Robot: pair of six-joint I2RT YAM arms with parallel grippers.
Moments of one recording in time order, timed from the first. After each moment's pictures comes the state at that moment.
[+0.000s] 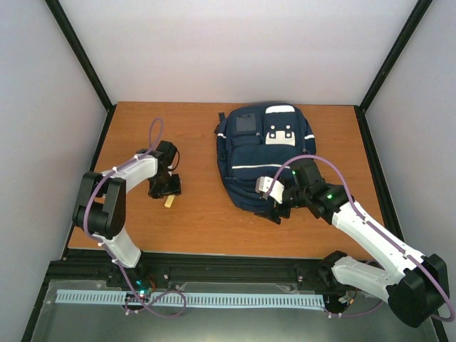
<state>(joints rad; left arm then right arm) -0.25 1.68 1.03 -0.85 -0.01 -0.44 0.54 1.02 0.76 -0.55 -0.54 -0.69</state>
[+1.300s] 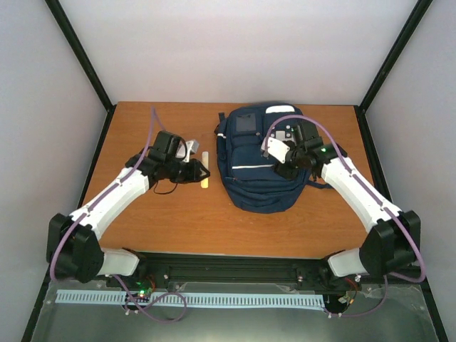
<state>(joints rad) -0.42 1.35 1.05 -0.65 0.42 -0.48 0.37 1.37 1.18 -0.71 -0.23 -0.81</state>
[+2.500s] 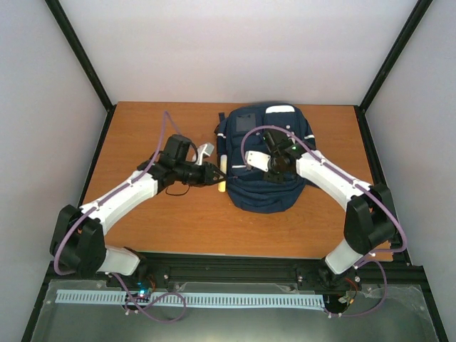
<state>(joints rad) -0.49 1.37 0.97 -0.39 0.65 -0.59 0.52 1.60 1.23 -0.75 -0.01 -0.91</state>
